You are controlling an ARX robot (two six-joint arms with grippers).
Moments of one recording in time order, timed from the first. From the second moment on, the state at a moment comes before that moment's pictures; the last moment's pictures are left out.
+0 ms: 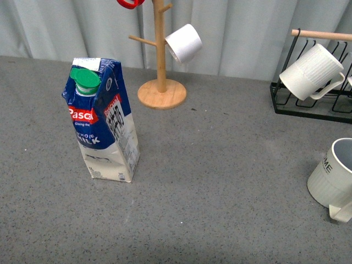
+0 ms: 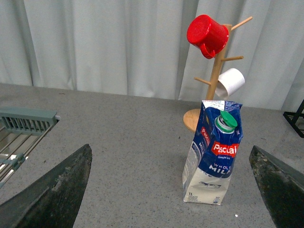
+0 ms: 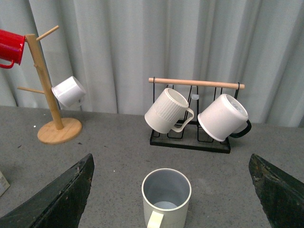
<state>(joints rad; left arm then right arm) 0.00 0.01 0.02 0.00 0.00 0.00 0.00 0.00 0.01 0.00 0.00 0.00</state>
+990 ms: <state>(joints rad) 0.00 0.01 0.02 0.00 0.00 0.00 0.00 0.00 0.01 0.00 0.00 0.00</state>
